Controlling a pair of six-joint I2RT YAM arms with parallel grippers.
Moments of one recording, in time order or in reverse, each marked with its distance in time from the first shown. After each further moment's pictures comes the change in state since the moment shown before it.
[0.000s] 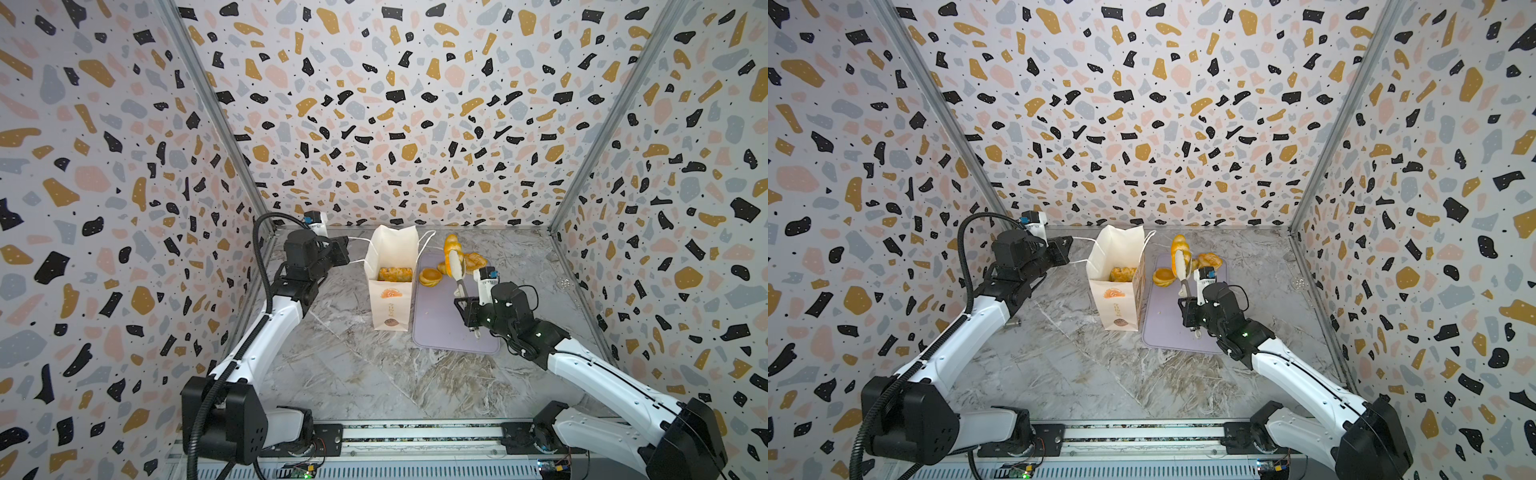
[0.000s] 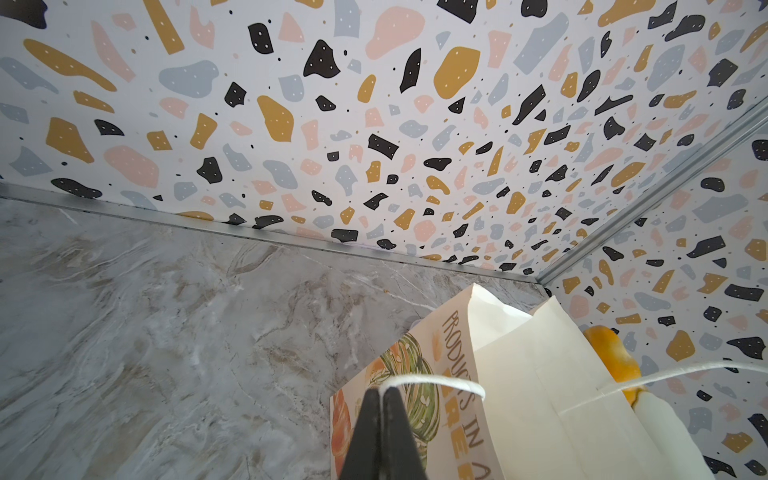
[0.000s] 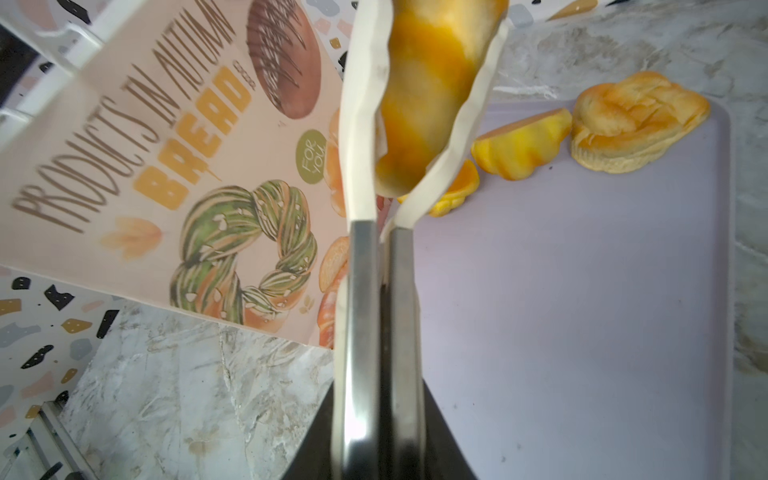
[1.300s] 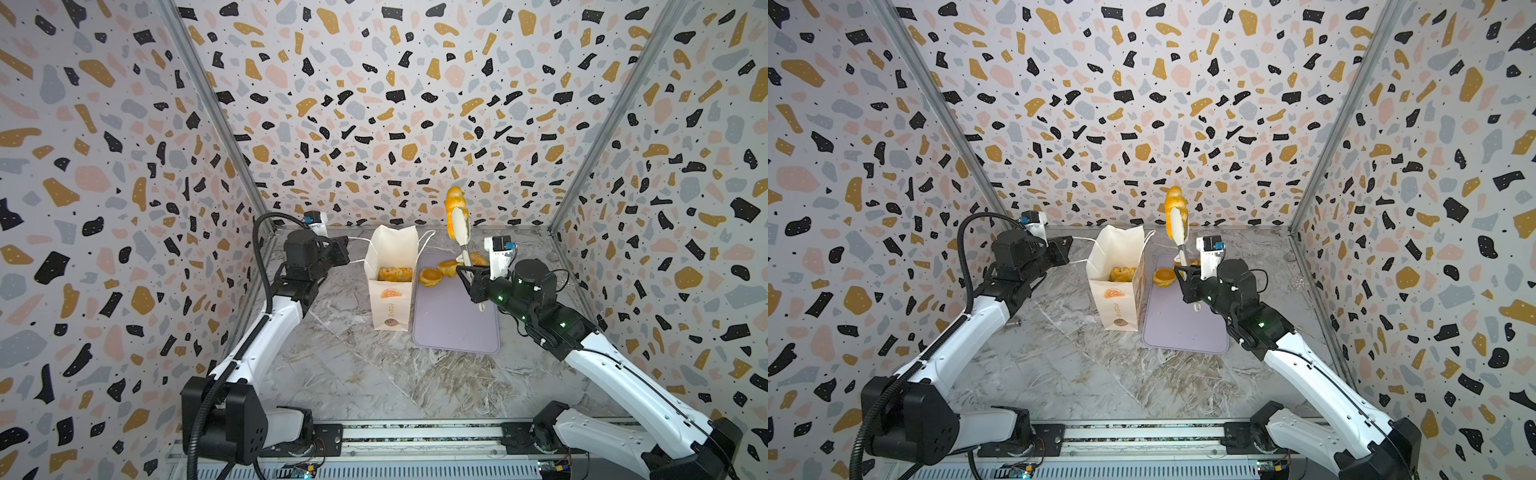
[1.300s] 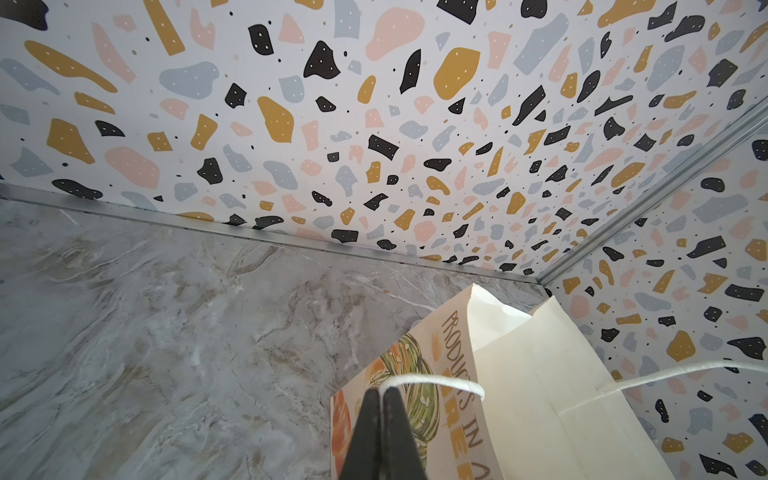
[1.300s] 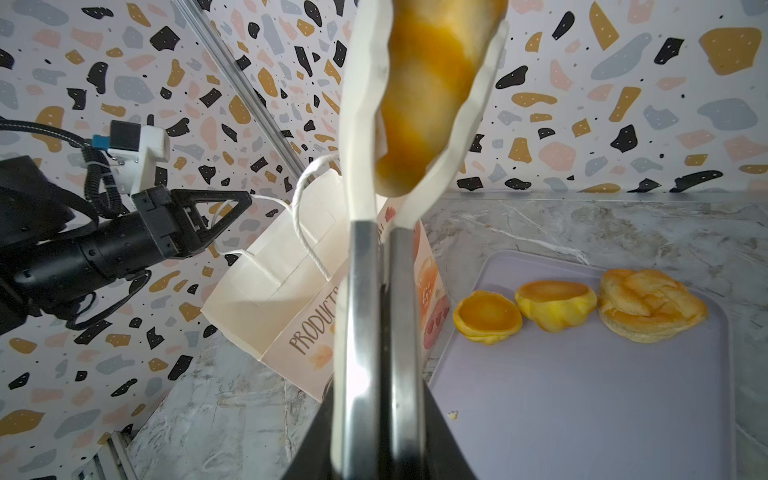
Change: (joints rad) left arm 0.000 0.000 0.000 0.000 -0.002 0.002; right arm 0.002 -0.033 0.257 -0.029 -0.051 -0.090
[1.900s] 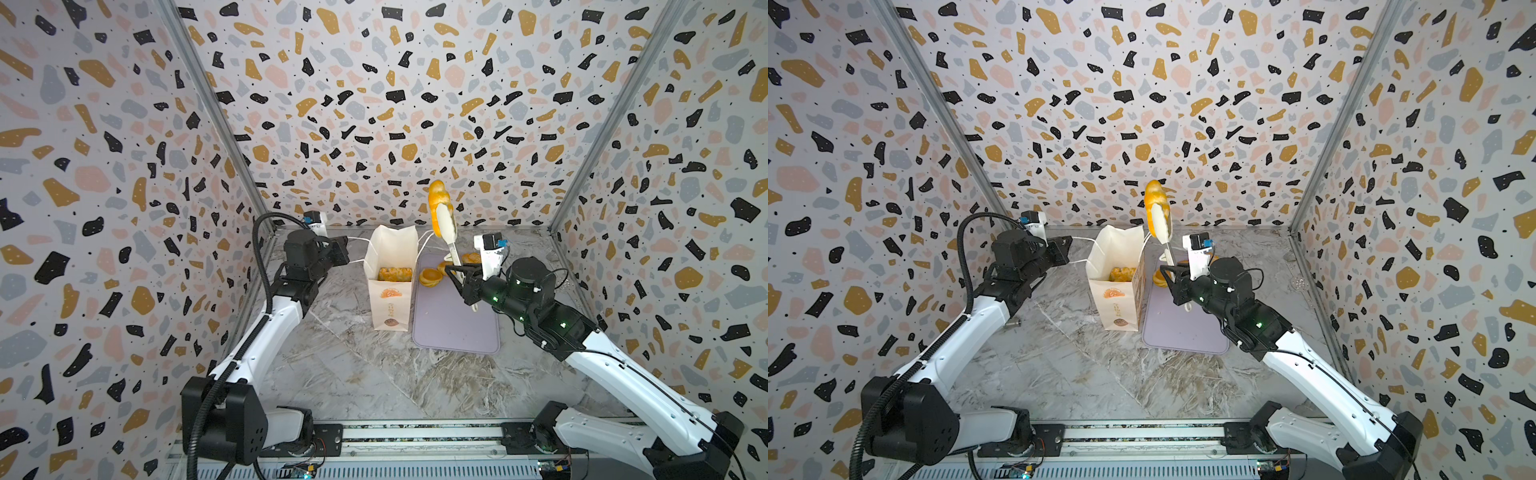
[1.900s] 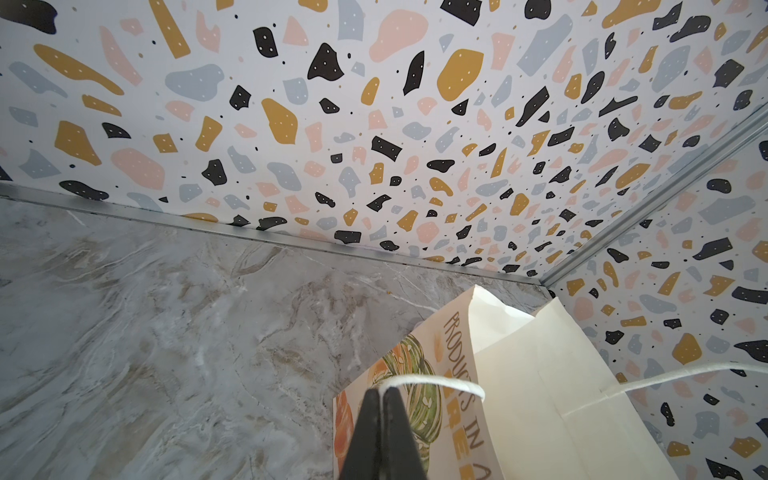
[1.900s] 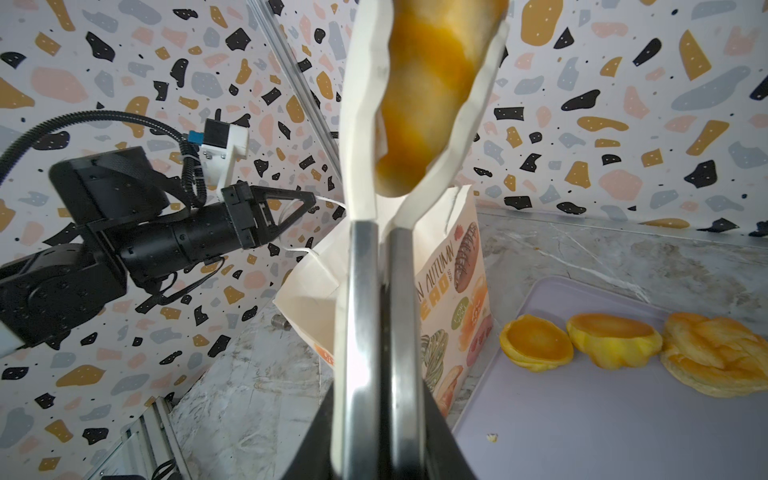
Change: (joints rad) left arm 0.000 0.000 0.000 0.000 -0.009 0.002; right arm 0.106 0.022 0.082 -0.005 -0.006 -0.036
